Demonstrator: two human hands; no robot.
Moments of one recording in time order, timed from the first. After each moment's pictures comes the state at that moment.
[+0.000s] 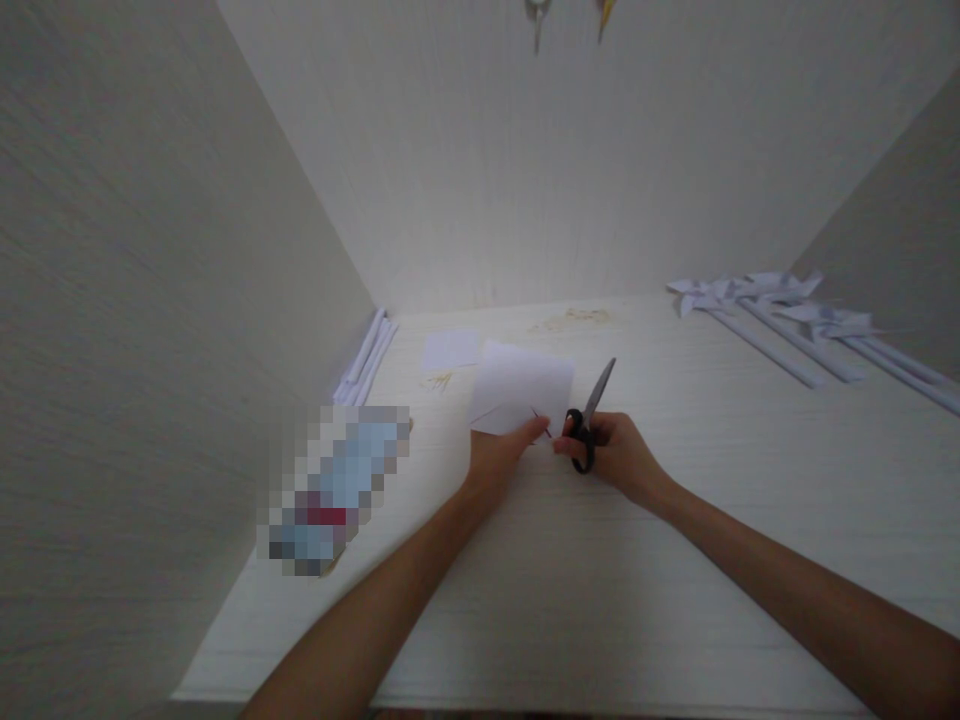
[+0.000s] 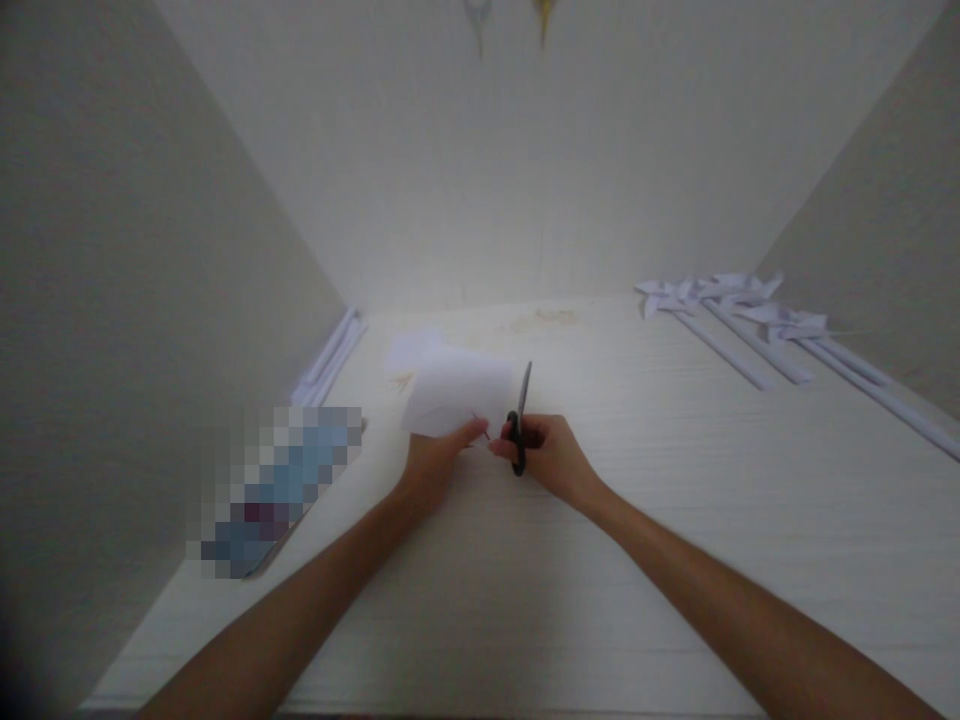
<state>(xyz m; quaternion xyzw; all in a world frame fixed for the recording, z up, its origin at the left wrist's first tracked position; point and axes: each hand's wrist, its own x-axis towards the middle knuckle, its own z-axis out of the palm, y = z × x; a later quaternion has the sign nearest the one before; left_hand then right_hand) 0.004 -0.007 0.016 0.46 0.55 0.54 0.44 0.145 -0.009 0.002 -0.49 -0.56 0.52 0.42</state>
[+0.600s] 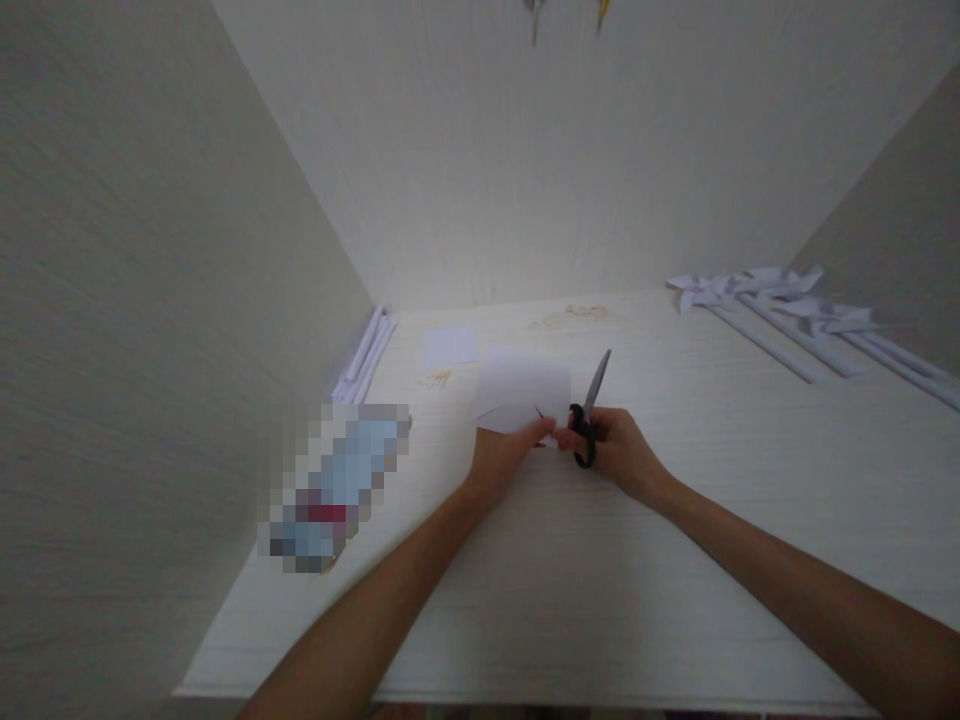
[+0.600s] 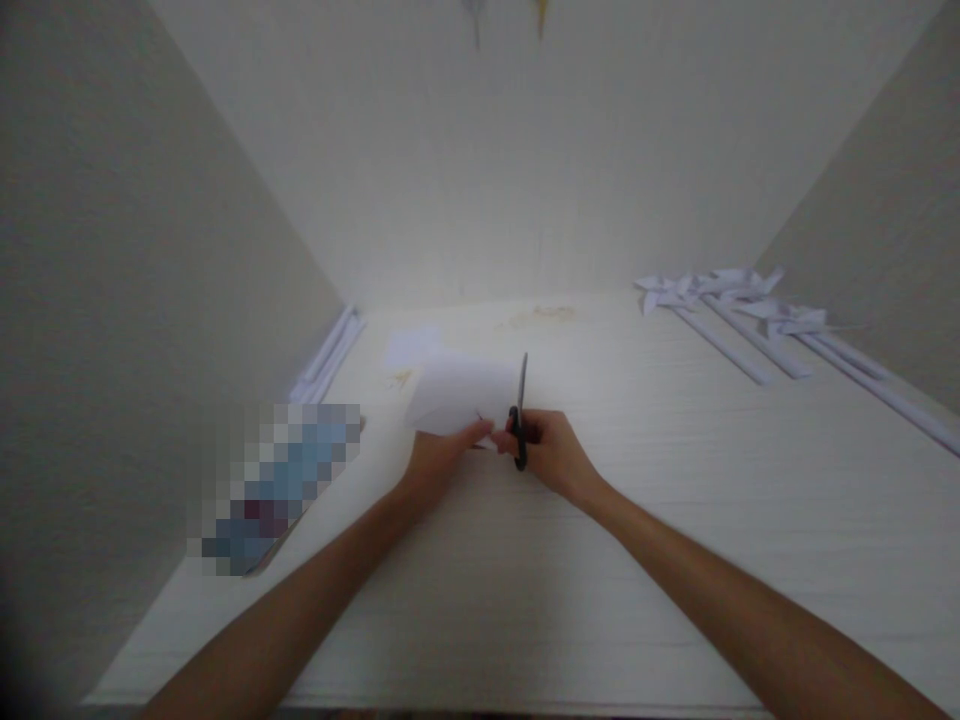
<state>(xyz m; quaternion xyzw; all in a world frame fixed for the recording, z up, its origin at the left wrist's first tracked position) 0.007 -0.009 0.017 0.46 0.53 0.50 0.50 0.147 -0.010 0.005 -0.49 -0.60 0.49 0.40</state>
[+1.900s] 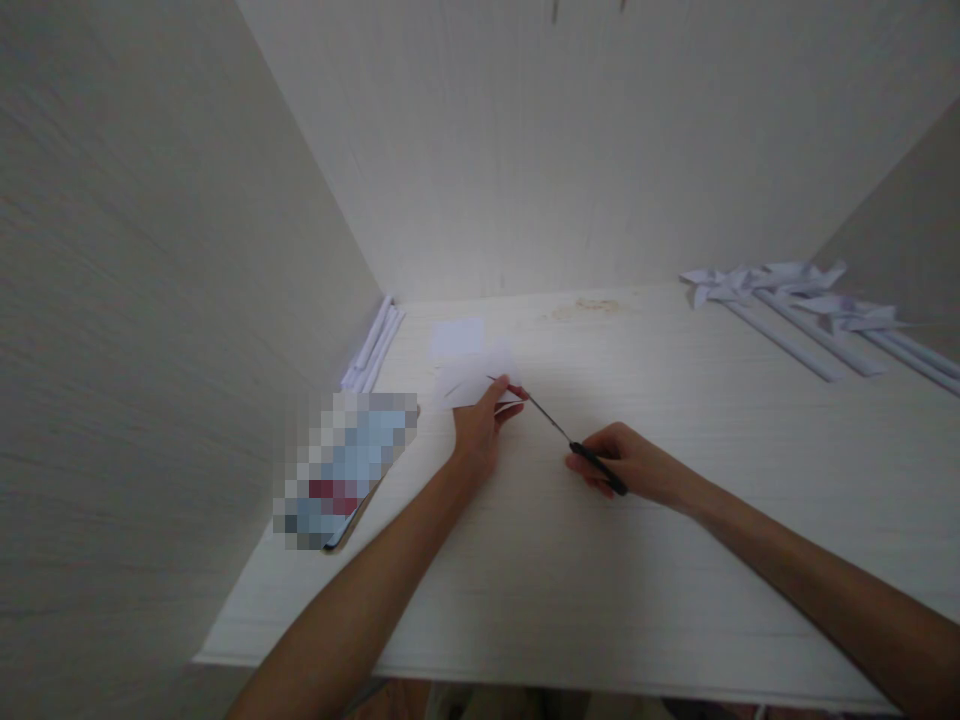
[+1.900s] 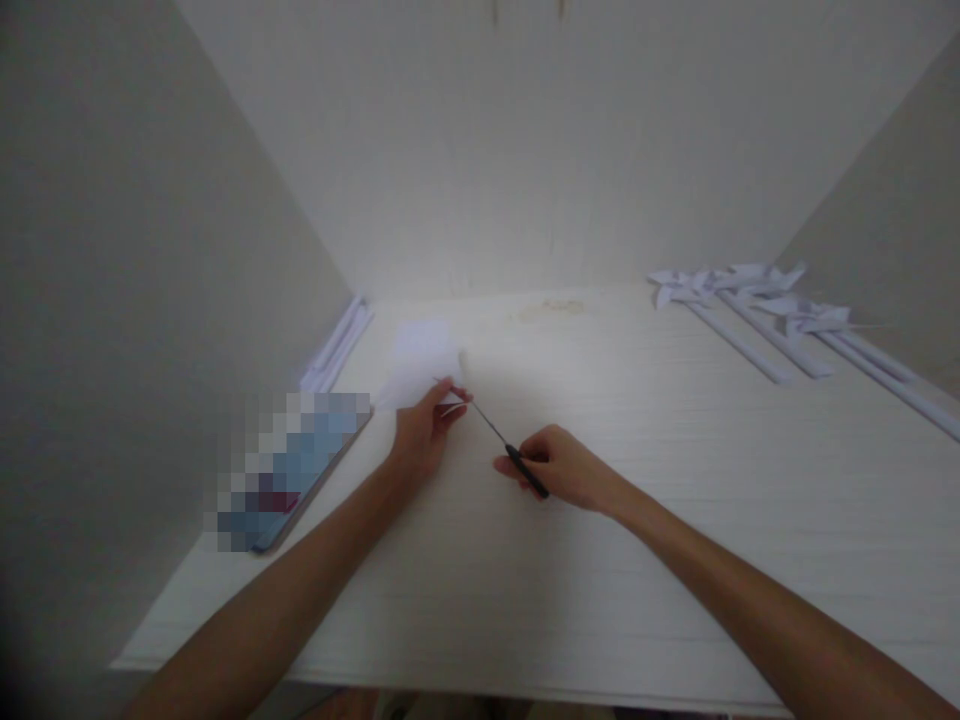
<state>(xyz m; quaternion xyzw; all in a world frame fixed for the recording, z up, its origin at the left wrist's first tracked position) -0.009 0.011 0.011 0.31 0.44 0.63 0.56 0.158 -0.024 0.016 -0.46 -0.65 0.57 0.18</state>
